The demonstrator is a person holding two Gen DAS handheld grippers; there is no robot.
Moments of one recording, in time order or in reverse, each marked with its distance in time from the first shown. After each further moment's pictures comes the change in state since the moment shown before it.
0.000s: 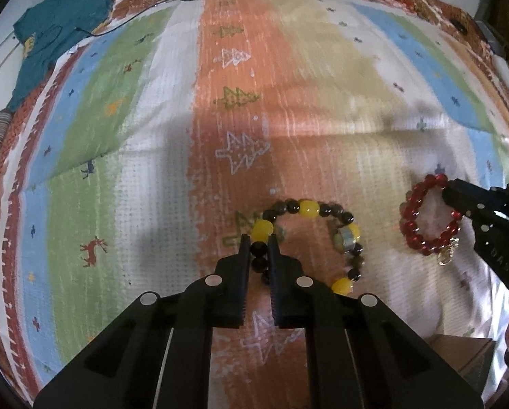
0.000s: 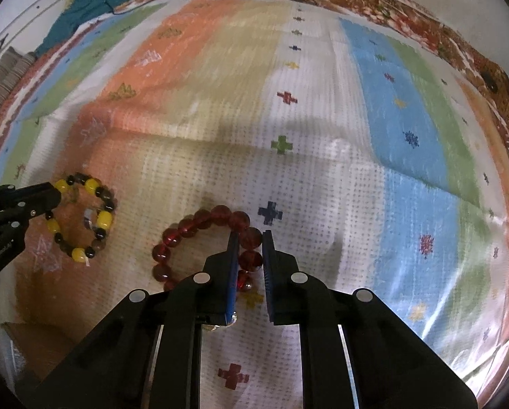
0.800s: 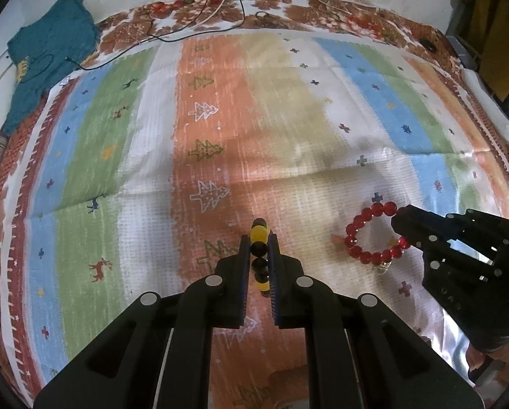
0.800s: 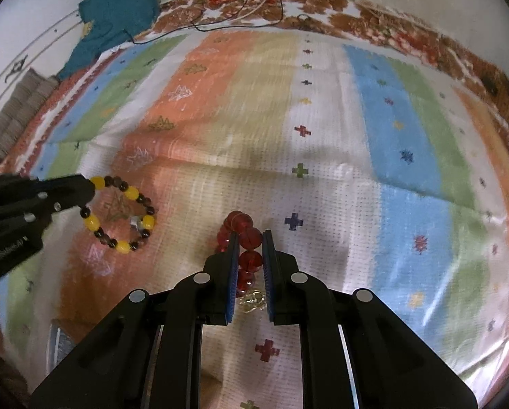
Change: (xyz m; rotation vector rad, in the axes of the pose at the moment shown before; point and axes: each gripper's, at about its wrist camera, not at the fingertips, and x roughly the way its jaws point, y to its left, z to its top) left arm -0.059 -0.019 0.012 0.030 -0.099 -0.084; right arm -0.046 0.011 -0.005 0.016 -0.090 0.067
